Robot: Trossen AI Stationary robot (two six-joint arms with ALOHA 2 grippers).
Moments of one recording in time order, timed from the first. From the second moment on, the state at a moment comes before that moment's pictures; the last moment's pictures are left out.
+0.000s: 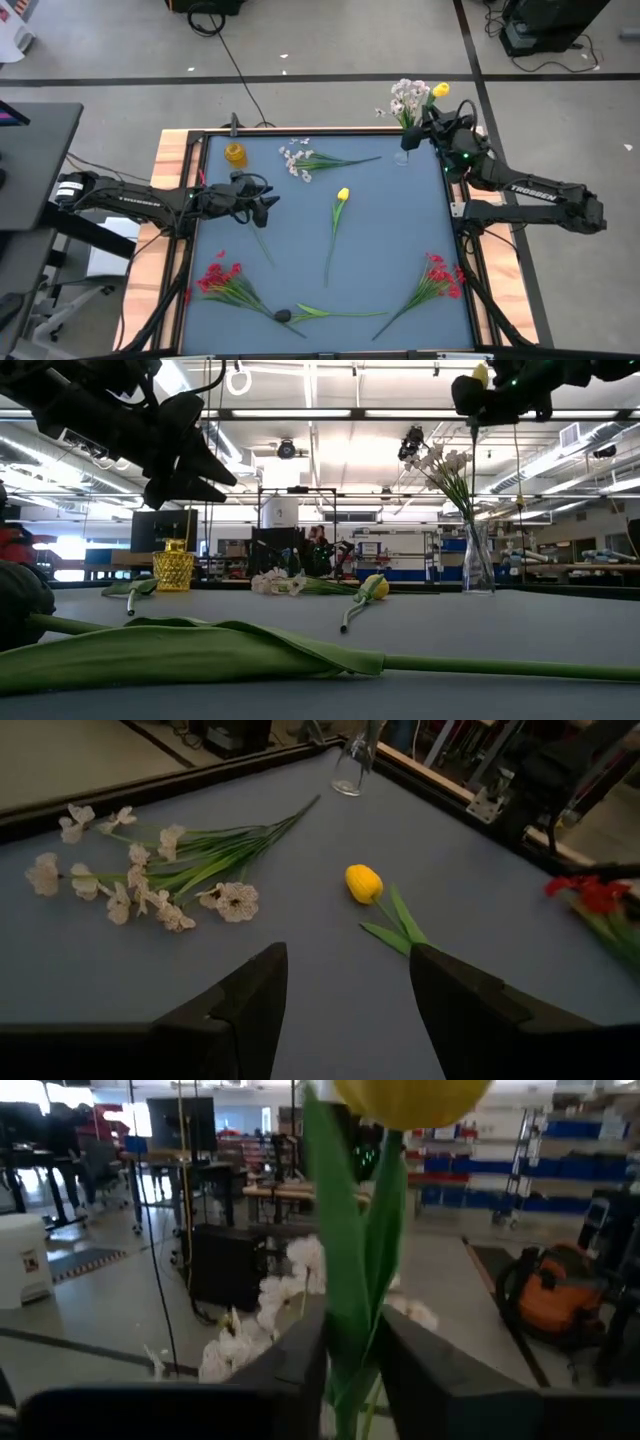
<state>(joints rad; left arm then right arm) 0.00 0.93 0.37 0.16 -0.41 -0.56 -0.42 0.80 0.65 0.15 0.90 0.00</state>
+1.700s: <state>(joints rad) -0.05 2.01 1.25 -0.12 -0.29 -0.89 -0.42 0.92 1.43 -0.91 0.39 0.34</state>
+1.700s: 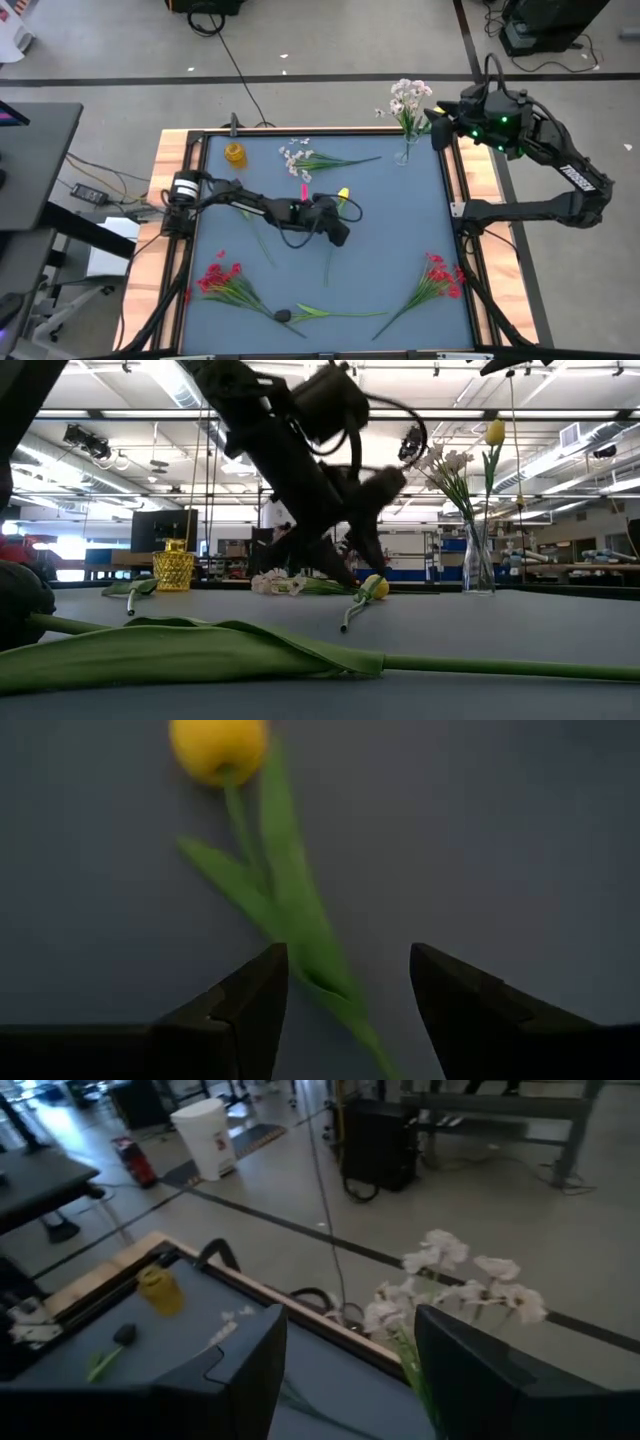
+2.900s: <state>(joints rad) 0.15 1.54 1.25 0.31 -0.18 -0.43 -0.28 0.94 1.23 -0.51 0.00 0.53</state>
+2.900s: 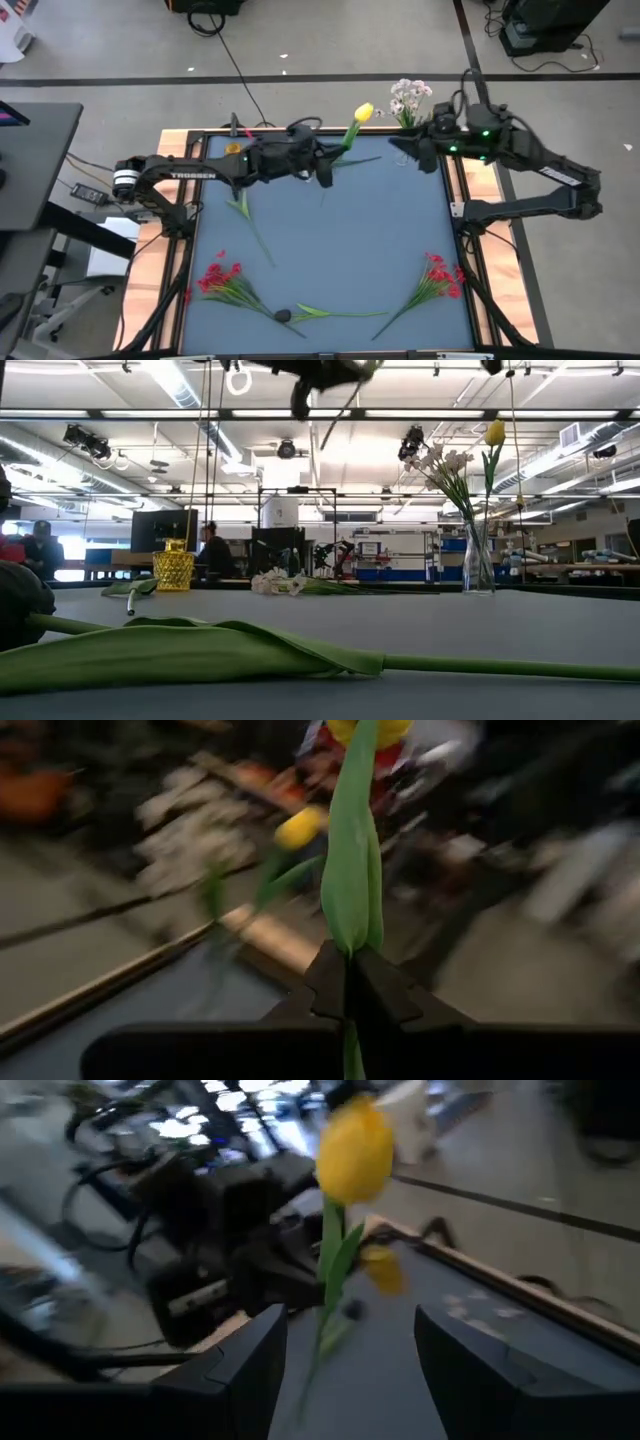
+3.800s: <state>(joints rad) 0.14 1.55 1.25 0.41 0.03 -0.34 -0.22 1.16 1.17 -0.13 -0.06 0.42</state>
